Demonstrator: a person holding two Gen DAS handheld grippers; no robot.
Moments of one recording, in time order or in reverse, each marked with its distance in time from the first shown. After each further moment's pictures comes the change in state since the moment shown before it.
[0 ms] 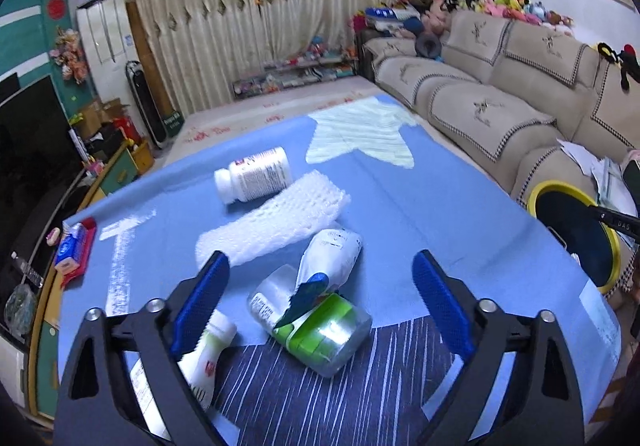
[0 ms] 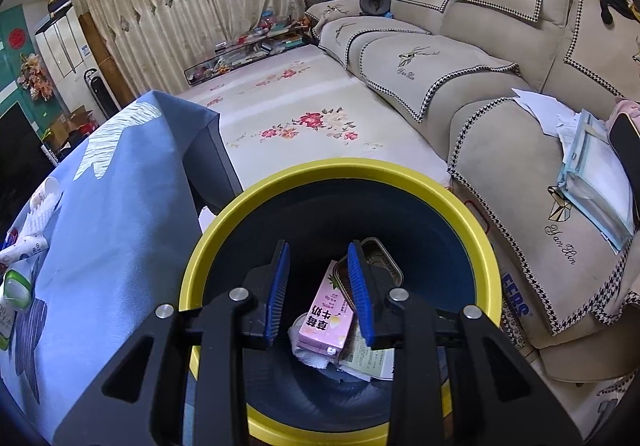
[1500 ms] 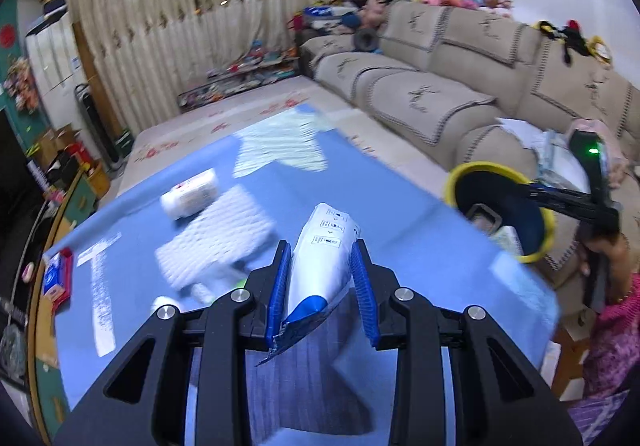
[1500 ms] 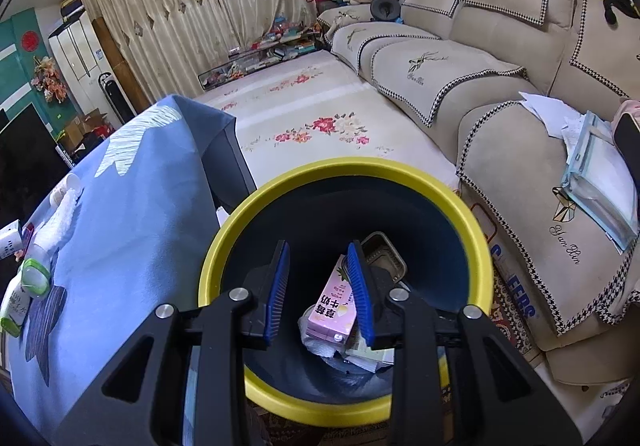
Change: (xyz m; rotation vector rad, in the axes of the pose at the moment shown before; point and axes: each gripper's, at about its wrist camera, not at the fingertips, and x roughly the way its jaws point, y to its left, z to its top) left arm -0.084 -0.063 0.003 0.134 -0.015 -0.194; right arm -0.027 -0.006 -0.010 -0.005 -0.030 0.050
